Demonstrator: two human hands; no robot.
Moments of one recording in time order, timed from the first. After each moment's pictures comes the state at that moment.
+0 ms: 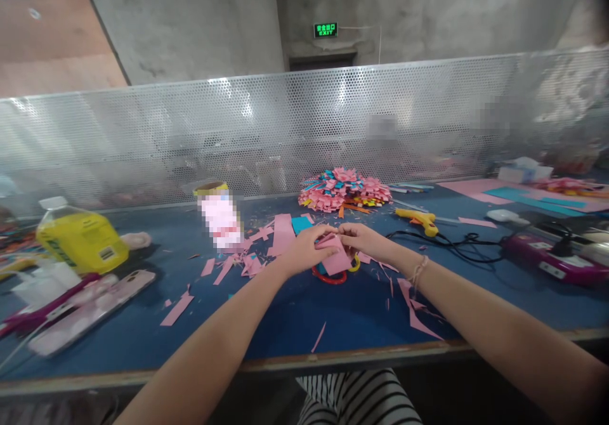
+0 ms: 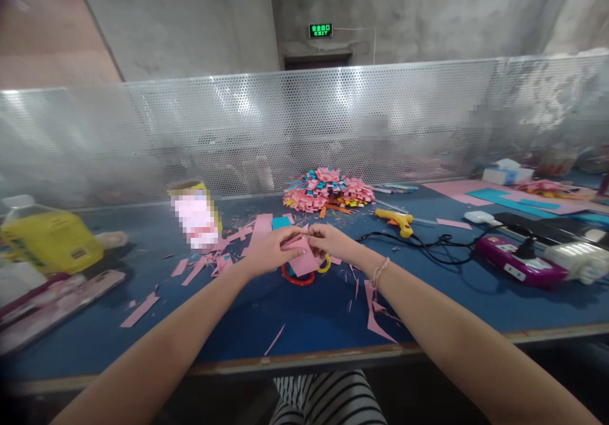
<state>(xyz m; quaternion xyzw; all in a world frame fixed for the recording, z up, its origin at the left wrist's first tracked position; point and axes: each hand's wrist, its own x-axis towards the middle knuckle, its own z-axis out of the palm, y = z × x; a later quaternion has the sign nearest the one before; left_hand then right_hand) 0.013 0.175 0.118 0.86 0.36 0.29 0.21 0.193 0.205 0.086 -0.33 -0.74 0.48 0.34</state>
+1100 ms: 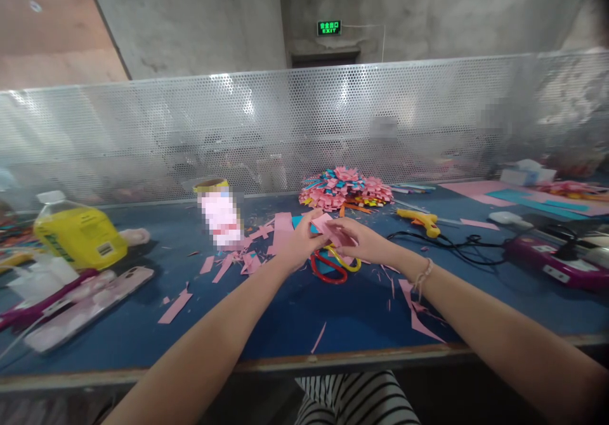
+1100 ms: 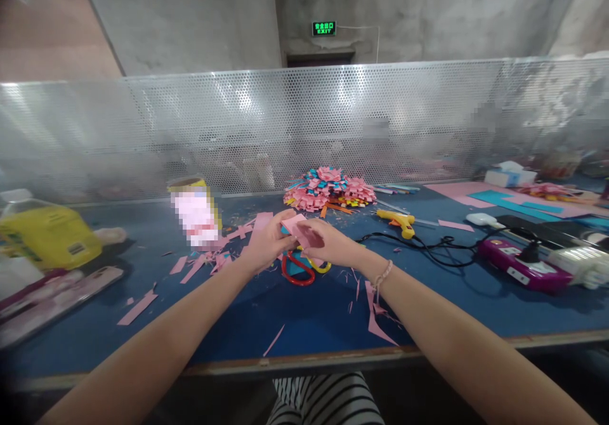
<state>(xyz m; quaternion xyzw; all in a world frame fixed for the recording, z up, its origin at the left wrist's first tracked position) 0.015 0.191 0.099 0.64 0.32 0.49 0.50 0.199 0.202 0.088 -0.30 -0.86 0.20 0.37</state>
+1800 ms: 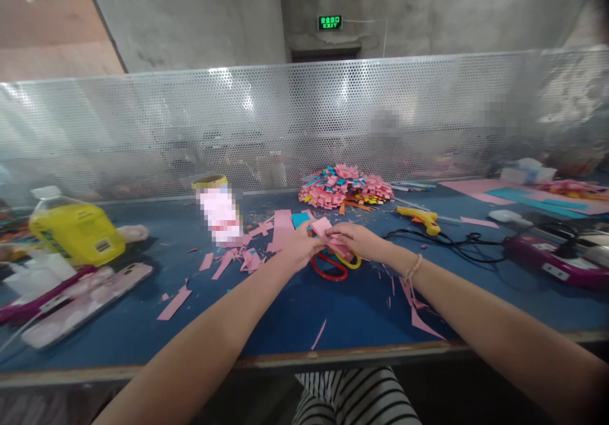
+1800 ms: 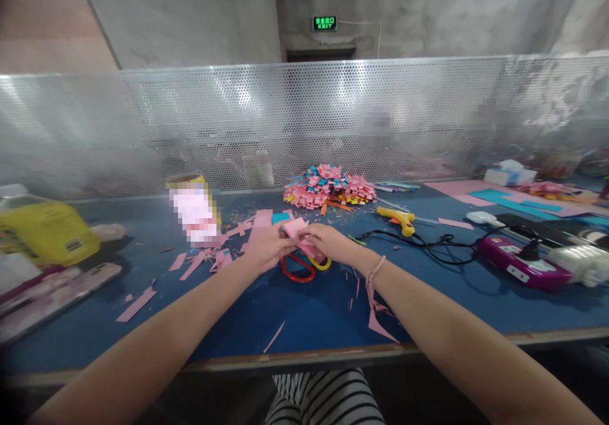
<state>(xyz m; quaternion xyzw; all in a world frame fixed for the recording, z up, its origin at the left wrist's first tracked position) 0.026 0.184 0.101 0.47 0.38 0.49 0.63 0.193 0.214 0.081 -0.31 -0.88 0.18 0.32</state>
